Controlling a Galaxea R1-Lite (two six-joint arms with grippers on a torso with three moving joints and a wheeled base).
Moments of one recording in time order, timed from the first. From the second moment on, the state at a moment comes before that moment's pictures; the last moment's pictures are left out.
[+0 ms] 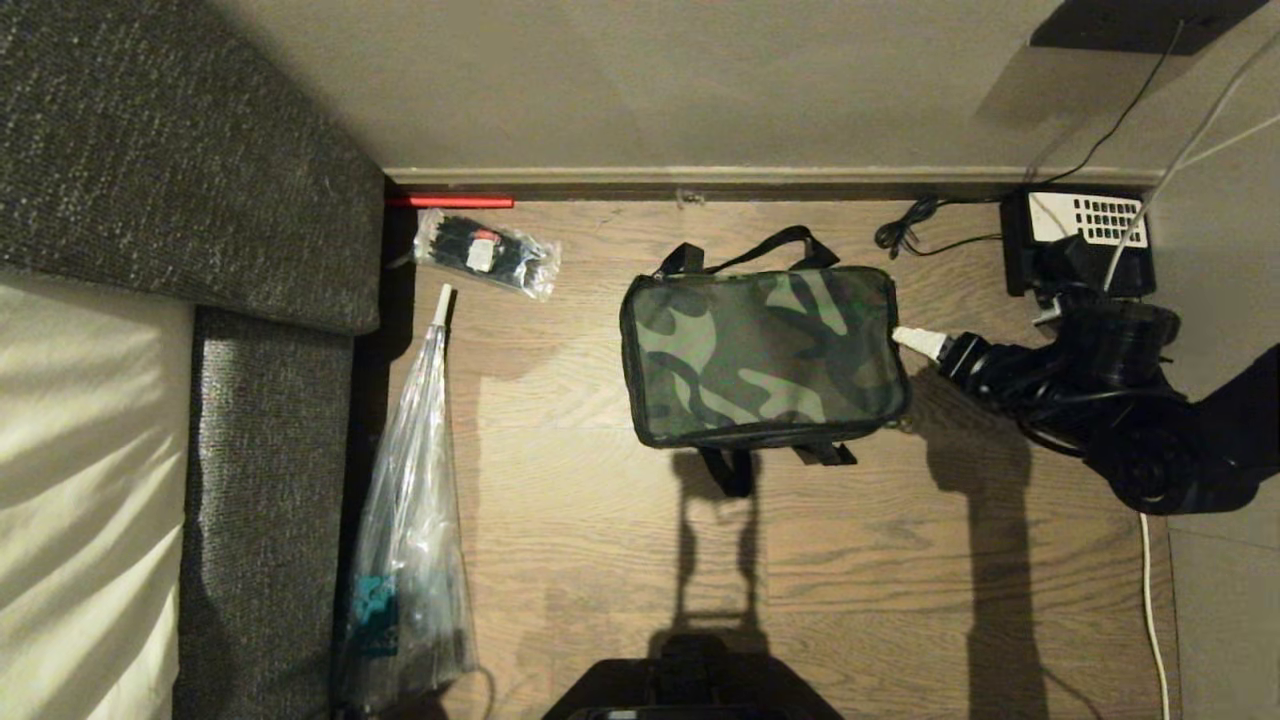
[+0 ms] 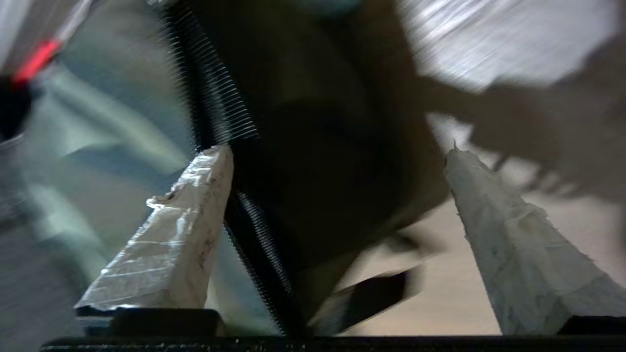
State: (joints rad) left arm 0.00 0.00 0.00 -0.13 -0.01 -0.01; right arm -0.02 2.07 -0.92 -1.02 0.36 0.57
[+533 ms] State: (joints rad) left arm 0.00 0.00 0.00 -0.13 -0.01 -0.01; right arm 0.05 2.00 -0.93 -0.90 0.41 0.69
